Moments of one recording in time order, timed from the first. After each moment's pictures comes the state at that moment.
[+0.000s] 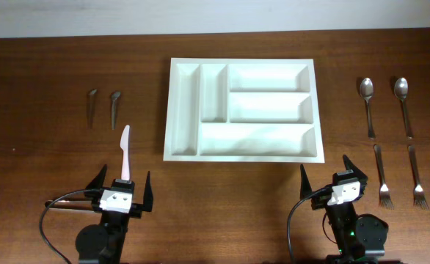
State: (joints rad) left arm -0.02 0.01 0.05 -0.16 0.09 0.19; right arm -0.03 0.01 0.01 -0.06 -0.19 -0.16
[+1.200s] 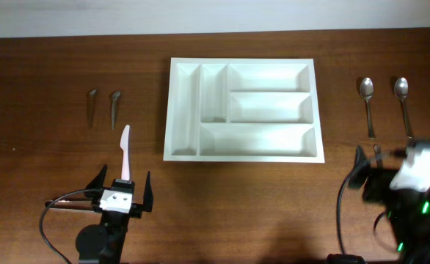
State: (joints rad) left arm -0.02 0.01 0.05 -0.16 0.09 0.19; right arm -0.10 0.60 1.08 -0.88 0.07 -0.06
